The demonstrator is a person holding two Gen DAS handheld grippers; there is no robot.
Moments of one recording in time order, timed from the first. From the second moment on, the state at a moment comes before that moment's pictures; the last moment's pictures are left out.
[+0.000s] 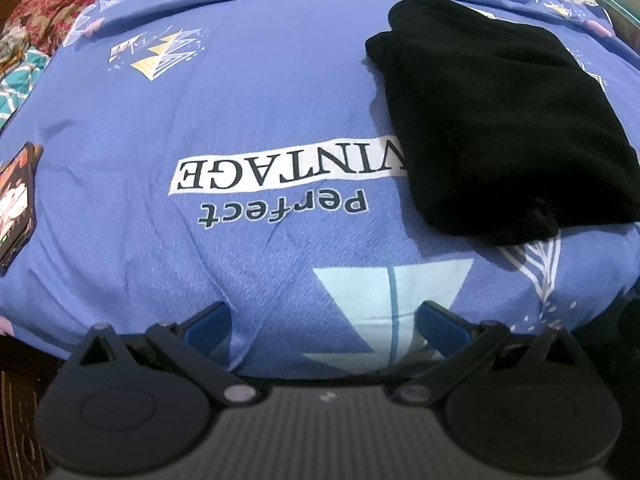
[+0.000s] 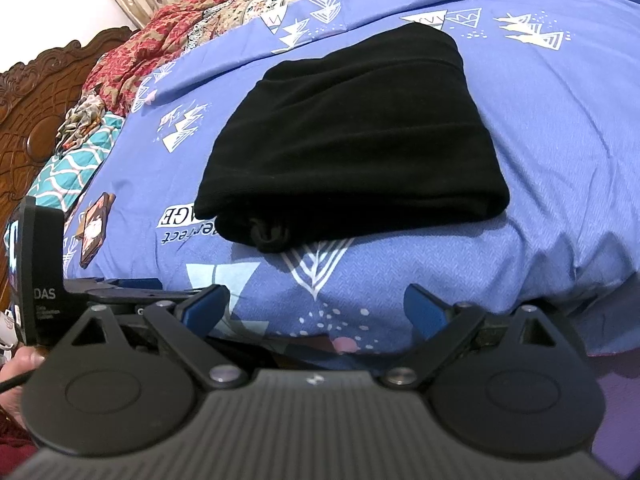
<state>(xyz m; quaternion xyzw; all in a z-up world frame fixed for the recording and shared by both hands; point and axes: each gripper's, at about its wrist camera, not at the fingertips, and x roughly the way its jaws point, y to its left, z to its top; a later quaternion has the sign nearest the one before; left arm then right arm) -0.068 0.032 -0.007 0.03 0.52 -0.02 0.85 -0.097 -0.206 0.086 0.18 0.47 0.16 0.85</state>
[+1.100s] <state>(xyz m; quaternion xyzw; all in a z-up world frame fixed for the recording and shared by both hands) -0.065 0.033 -0.009 0.03 0.53 -0.02 0.85 -0.097 -0.207 0.084 0.19 0.47 0.16 0.85</state>
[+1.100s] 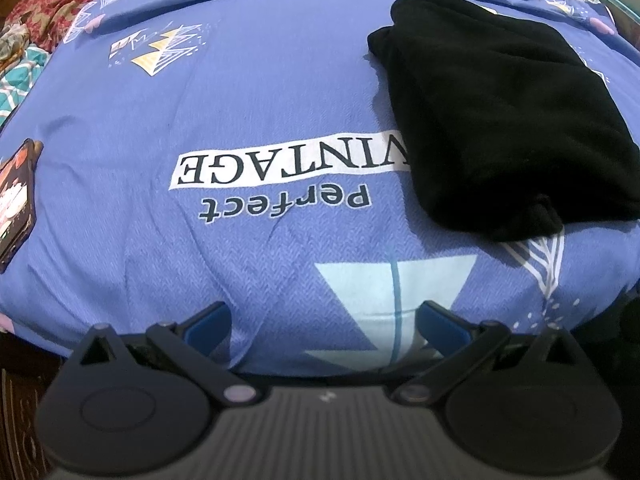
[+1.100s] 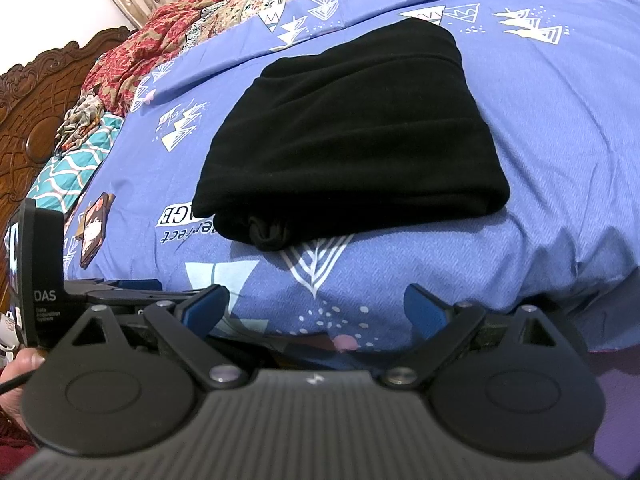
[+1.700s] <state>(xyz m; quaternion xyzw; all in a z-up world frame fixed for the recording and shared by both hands) -0.066 0.034 -0.010 0.03 0.53 -0.02 0.85 -0.097 -0.207 0.084 0.19 0.47 0.16 0.85</state>
